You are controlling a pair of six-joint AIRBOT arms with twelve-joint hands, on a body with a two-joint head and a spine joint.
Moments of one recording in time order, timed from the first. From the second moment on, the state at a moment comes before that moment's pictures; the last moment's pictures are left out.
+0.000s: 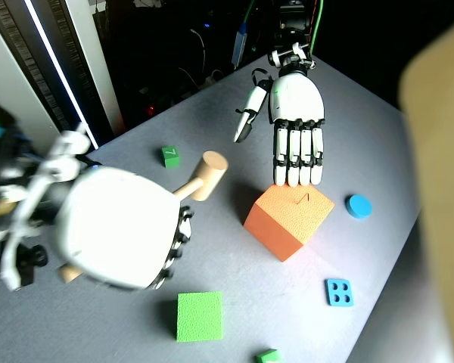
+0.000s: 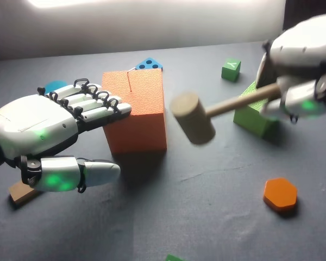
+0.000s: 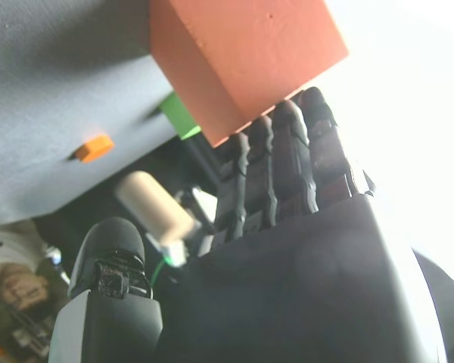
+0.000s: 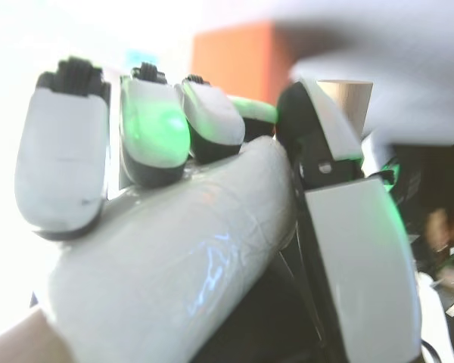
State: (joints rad) left arm 0.81 -0.93 1.12 0.15 -0.83 0.75; right arm -0.04 -0.89 0.92 -0.43 -0.28 -0.57
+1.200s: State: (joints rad) left arm 0.81 -0.93 1.12 0.15 -0.83 0.75; right arm -0.19 -1.18 1.17 0.52 0.38 -1.42
